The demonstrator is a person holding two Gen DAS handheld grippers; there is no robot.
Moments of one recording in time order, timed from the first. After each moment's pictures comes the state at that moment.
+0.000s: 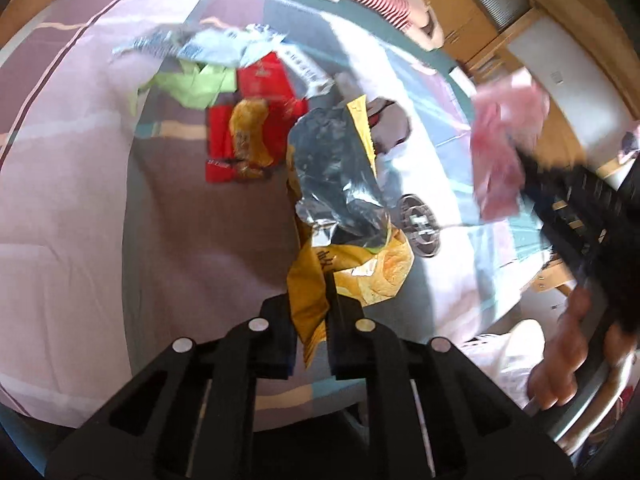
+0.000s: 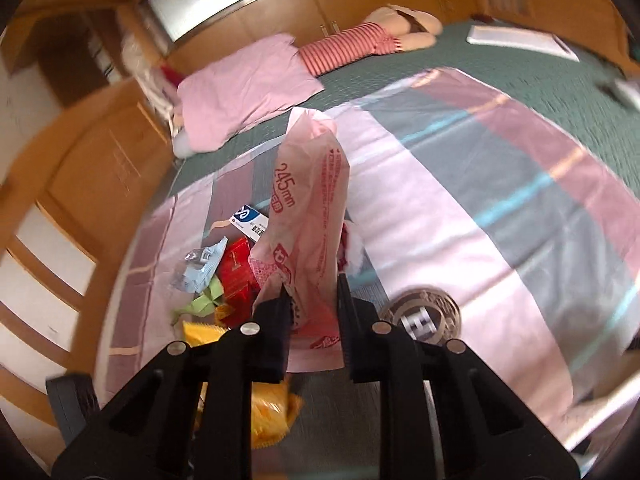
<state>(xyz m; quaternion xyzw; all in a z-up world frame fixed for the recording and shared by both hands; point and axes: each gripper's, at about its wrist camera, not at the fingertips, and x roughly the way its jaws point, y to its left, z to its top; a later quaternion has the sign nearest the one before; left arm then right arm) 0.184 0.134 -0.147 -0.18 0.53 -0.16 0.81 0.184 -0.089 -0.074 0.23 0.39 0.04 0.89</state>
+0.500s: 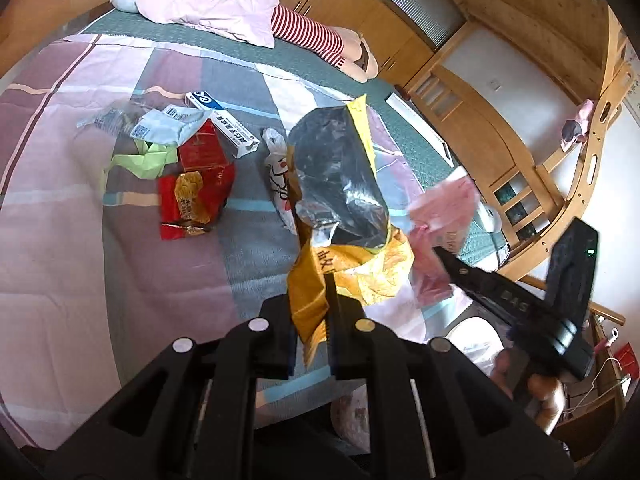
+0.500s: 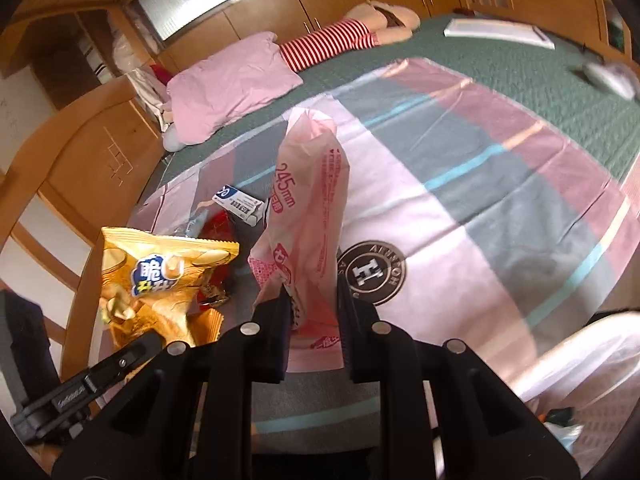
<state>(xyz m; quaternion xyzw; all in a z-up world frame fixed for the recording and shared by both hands) 0.167 0.134 -0.095 -0.18 0.45 -0.24 0.84 0.125 -0.110 -0.071 0.21 0.40 0.03 0.89</state>
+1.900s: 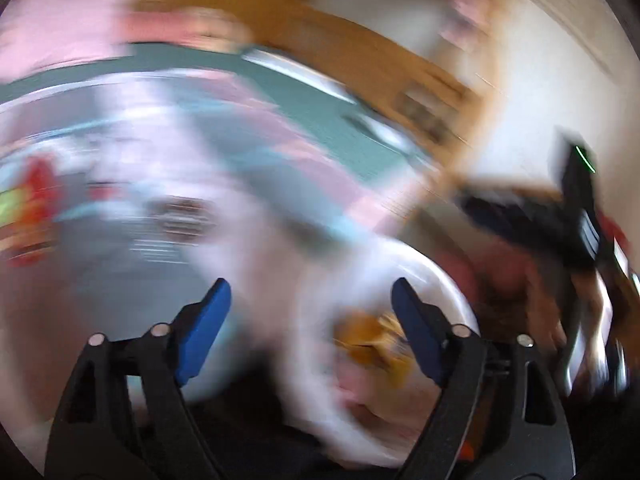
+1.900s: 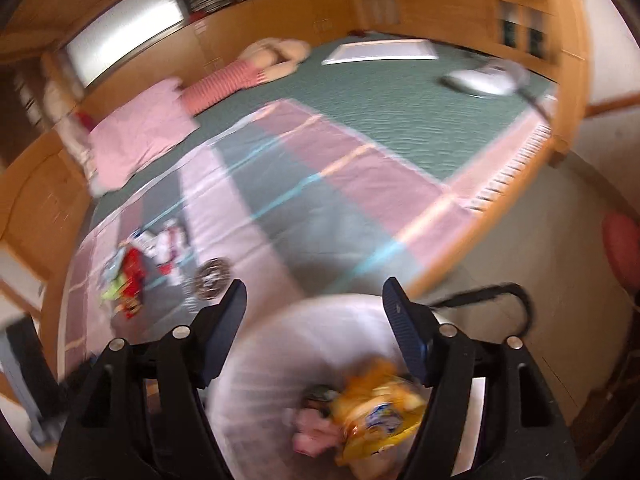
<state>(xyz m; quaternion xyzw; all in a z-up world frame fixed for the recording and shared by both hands) 0.117 0.038 -0.072 -0.07 0.42 -0.36 0.83 0.018 -0.236 -0.016 0.21 0.40 -0.12 0.89</state>
